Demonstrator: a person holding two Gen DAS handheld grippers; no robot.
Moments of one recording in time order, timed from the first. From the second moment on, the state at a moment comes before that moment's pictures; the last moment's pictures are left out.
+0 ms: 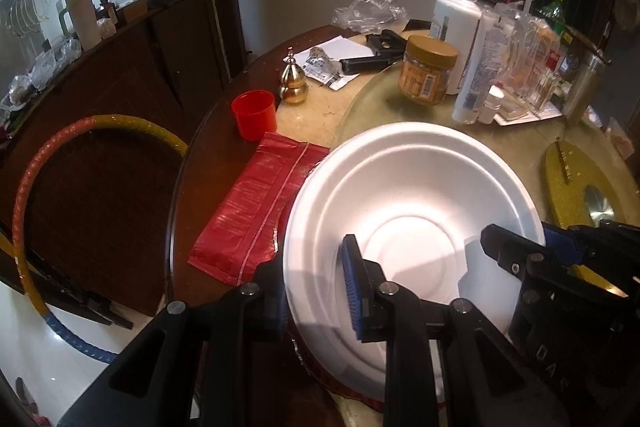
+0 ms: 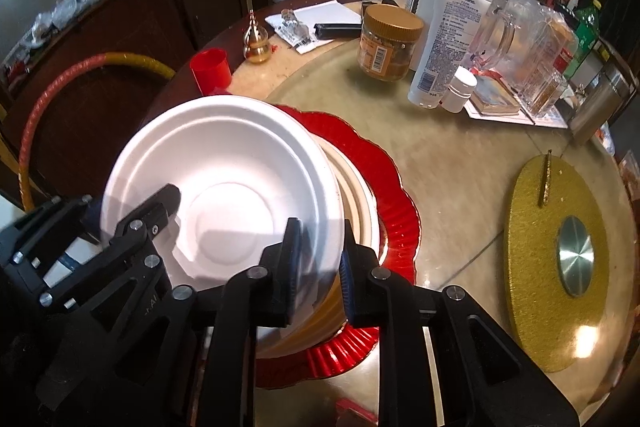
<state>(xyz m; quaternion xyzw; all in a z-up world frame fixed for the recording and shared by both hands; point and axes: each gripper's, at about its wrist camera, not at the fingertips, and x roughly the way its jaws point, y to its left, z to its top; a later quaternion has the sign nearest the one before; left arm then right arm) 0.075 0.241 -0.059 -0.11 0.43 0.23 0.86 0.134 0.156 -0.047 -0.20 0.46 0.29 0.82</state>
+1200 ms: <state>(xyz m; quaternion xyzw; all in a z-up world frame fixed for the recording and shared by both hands) 0.055 0.240 -0.037 -0.09 0.39 0.28 0.87 0.123 0.150 -0.036 -0.20 0.43 0.27 0.84</state>
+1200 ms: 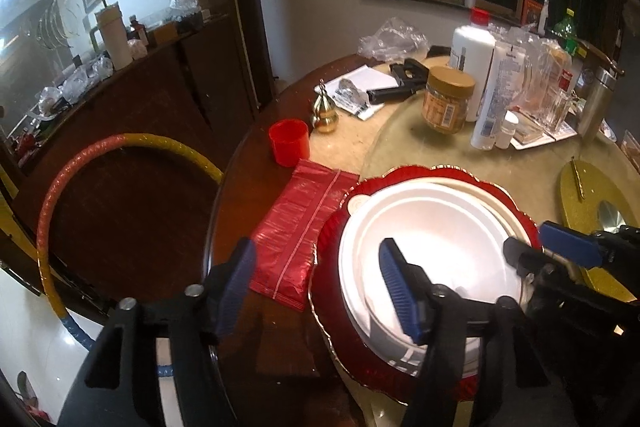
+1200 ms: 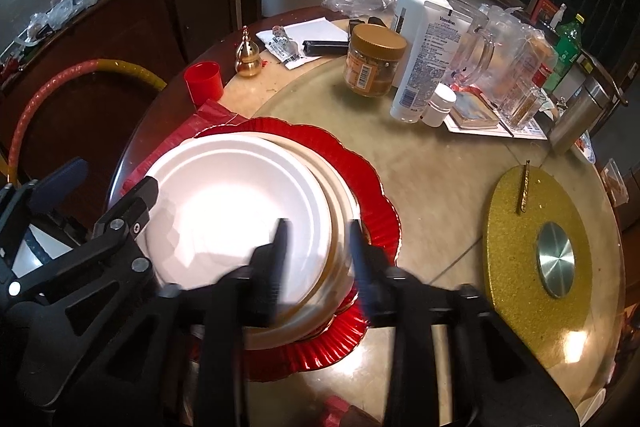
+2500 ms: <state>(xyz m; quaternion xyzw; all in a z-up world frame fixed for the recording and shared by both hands) 0.084 0.069 -0.015 -0.01 0.39 0.11 0.92 0.103 -0.111 -0.030 -0.03 0.43 0.15 0.89</state>
